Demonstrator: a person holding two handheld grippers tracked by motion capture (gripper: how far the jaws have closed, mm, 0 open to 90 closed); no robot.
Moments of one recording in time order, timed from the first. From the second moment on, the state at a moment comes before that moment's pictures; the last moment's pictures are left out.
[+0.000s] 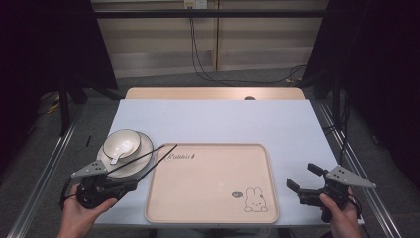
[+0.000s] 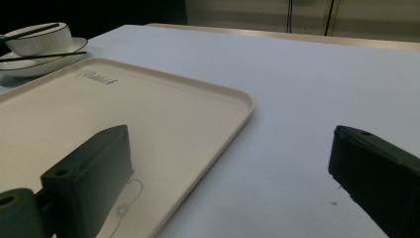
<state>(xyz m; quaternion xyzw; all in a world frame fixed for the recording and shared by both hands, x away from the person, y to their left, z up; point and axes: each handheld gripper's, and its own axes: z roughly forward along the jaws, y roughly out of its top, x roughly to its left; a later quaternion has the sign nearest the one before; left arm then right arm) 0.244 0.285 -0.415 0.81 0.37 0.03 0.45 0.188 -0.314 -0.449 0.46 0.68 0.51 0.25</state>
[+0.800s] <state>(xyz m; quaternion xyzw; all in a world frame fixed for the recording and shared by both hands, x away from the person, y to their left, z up) 0.237 0.223 -0.420 0.76 0.48 0.06 0.44 0.188 -0.314 -0.449 0.46 0.68 0.51 0.25</state>
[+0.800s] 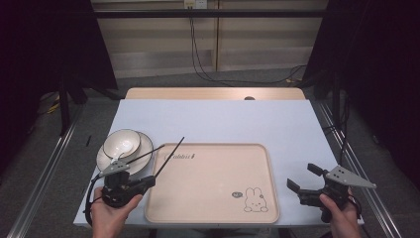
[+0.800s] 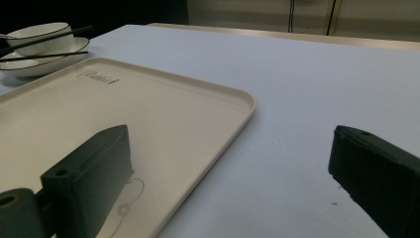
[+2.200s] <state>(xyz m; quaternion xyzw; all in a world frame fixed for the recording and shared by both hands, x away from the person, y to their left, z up) 0.254 0.199 -0.464 0.75 0.56 0.06 0.34 0.187 -0.313 -0.449 0.45 0.69 0.51 0.24</state>
